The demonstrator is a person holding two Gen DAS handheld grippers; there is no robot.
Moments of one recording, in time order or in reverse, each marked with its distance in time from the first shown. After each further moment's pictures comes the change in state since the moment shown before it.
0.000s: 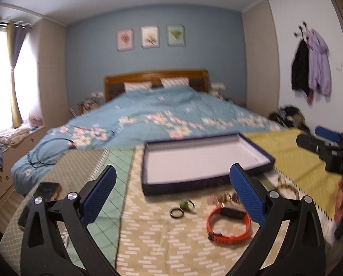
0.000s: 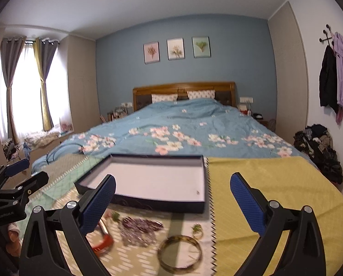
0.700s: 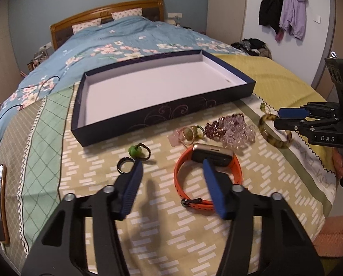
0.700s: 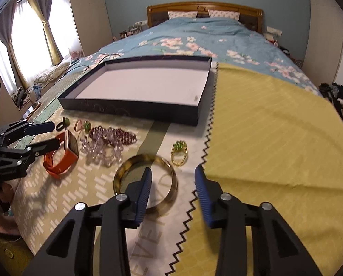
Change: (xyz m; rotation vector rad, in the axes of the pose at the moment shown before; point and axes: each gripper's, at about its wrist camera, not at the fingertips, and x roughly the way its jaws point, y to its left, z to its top) left arm 0.096 -0.025 -0.039 0.096 0.456 -0.284; right arm 0.065 -0.034 -0.054 -0.042 0.543 0.145
